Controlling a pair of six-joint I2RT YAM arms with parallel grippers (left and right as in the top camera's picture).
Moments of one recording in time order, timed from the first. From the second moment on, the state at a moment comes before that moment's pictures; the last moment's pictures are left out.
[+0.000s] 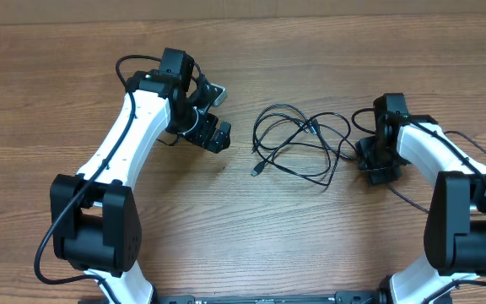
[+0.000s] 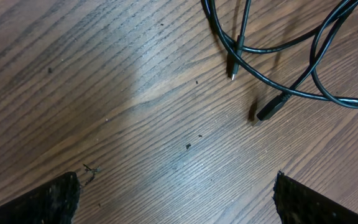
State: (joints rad) left arm -0.22 1.88 1.51 -1.03 0.33 0.24; right arm -0.01 1.81 1.06 -0.77 0.03 1.35
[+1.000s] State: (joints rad) left arm -0.22 1.88 1.51 -1.03 0.33 0.24; right arm -0.09 1.77 1.73 -1.35 0.01 1.19
